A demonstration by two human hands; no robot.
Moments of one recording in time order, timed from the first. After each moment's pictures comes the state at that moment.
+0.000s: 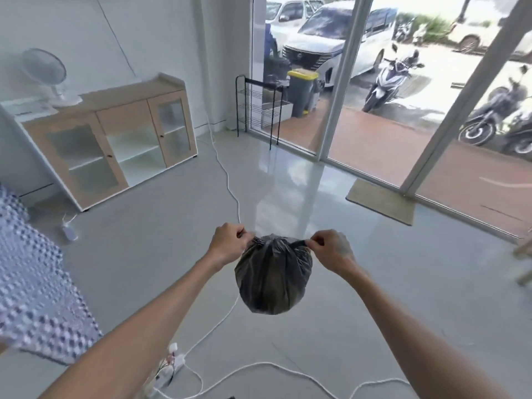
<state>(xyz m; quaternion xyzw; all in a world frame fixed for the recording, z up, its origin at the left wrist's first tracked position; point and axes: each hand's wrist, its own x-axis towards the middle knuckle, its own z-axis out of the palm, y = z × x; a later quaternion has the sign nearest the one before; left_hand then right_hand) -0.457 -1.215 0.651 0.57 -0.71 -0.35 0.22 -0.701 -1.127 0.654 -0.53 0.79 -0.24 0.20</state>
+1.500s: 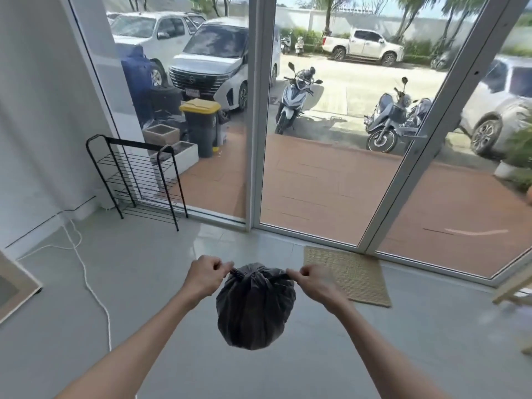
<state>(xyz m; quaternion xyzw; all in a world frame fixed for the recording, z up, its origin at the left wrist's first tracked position) -1.040 -2.070 0.657 0.48 -0.76 -0.42 0.12 -1.244 -1.896 0.654 -0.33 0.87 -0.28 0.25</state>
